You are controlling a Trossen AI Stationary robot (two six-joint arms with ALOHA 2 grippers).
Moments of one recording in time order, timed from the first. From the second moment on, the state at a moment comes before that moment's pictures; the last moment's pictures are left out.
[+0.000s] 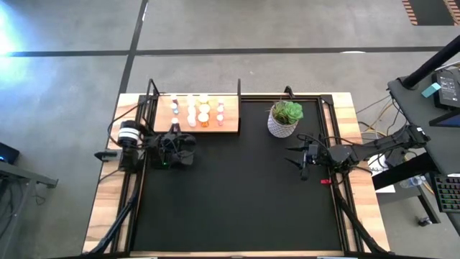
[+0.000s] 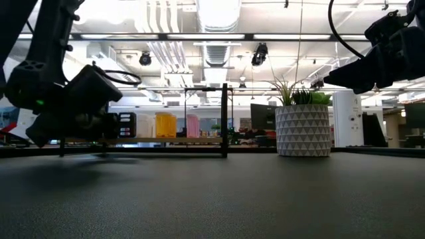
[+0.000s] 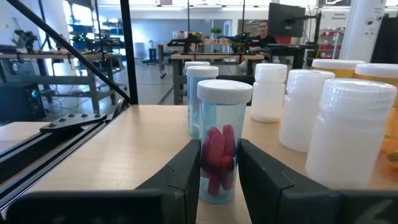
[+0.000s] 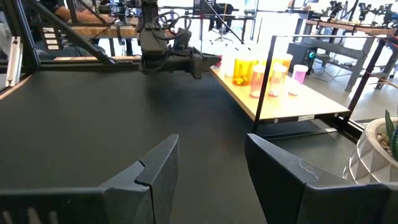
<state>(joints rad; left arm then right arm) 0.02 1.92 0.23 0.99 -1.59 -0.78 0.25 0.39 0.01 0.27 0.43 0.01</state>
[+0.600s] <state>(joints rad) 0.10 1.91 0.27 0.98 -1.57 -0.77 0.25 0.39 0.01 0.27 0.43 0.01</state>
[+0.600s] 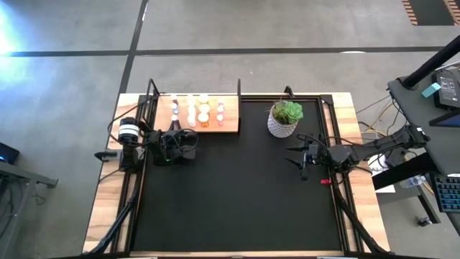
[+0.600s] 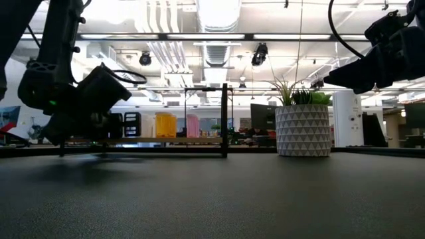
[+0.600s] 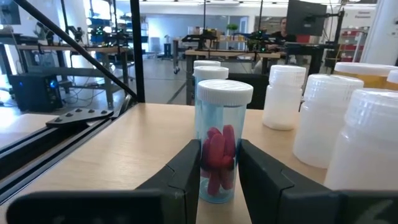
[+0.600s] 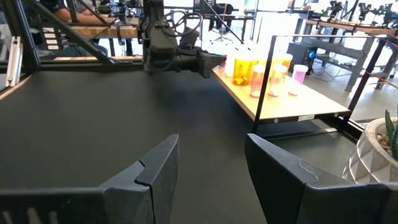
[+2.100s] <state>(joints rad) 0.10 1.89 0.28 0.99 -1.55 -0.78 0.25 0.39 0.01 0.27 0.43 0.01</state>
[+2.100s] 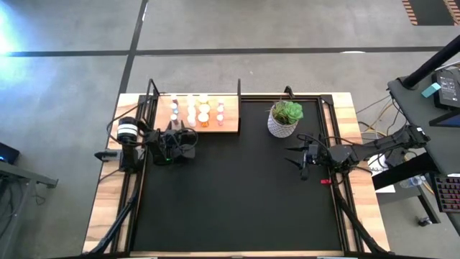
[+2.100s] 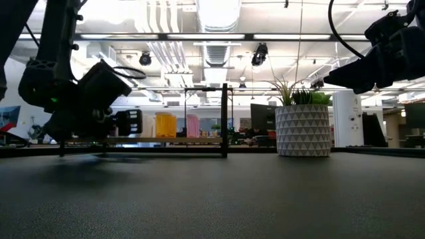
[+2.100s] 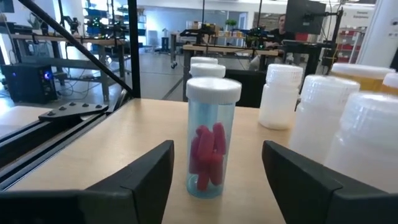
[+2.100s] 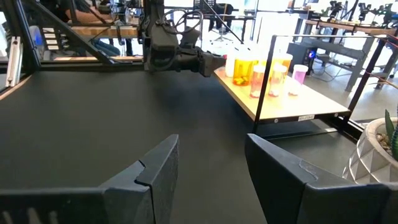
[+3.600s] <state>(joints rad) -0.04 1.21 0.29 0.99 -1.34 0.13 0.25 0.39 0.01 0.27 0.43 0.01</state>
